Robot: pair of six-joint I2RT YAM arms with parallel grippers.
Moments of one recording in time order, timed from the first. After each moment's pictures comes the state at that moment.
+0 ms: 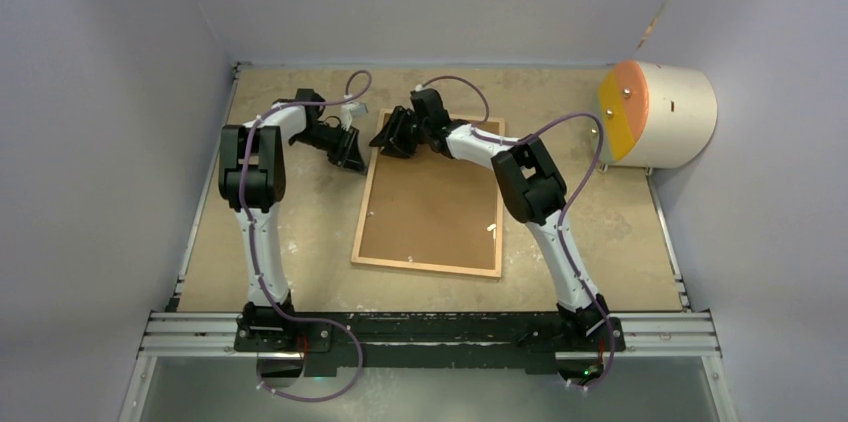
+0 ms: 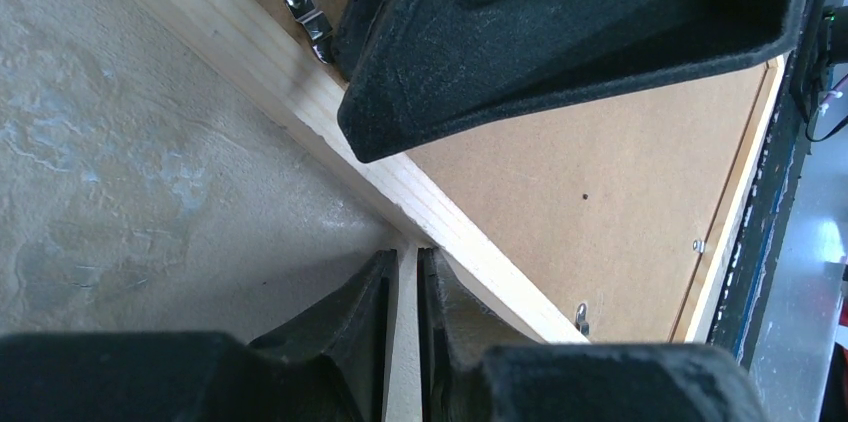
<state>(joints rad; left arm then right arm) -0.03 2.26 1.63 -0.84 0.94 0.61 0.60 2.42 1.82 -0.03 -0.41 1.03</state>
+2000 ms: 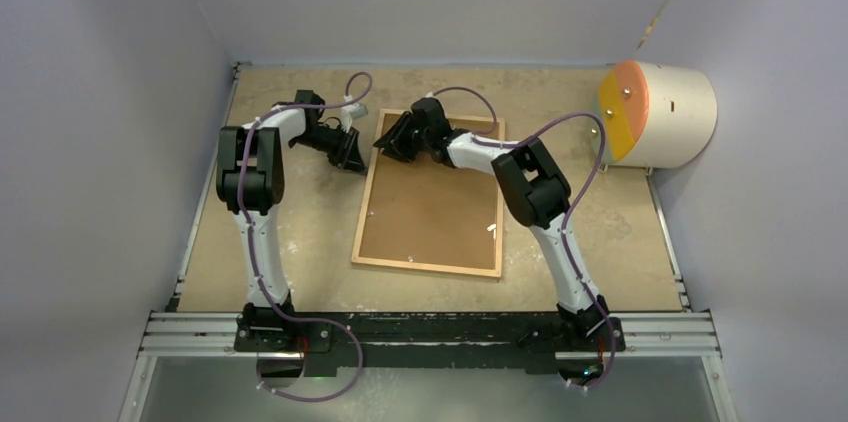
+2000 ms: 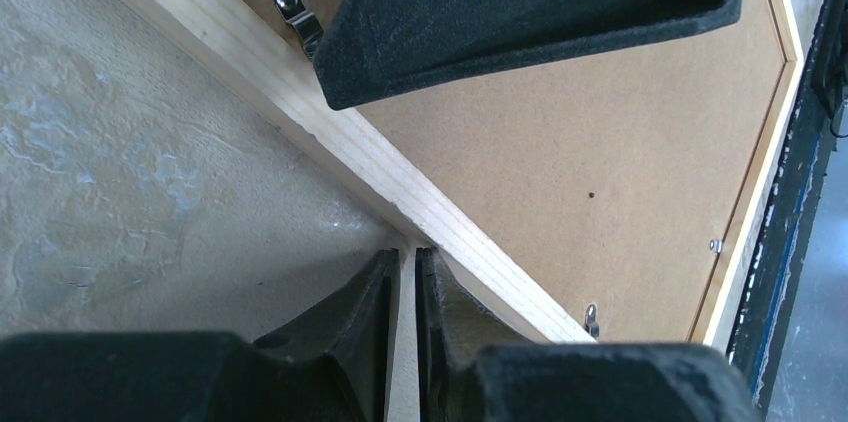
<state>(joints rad) -0.04 2.22 1.57 -0.78 0.94 0.62 0.62 2.37 1.68 0.08 -0.27 1.18</state>
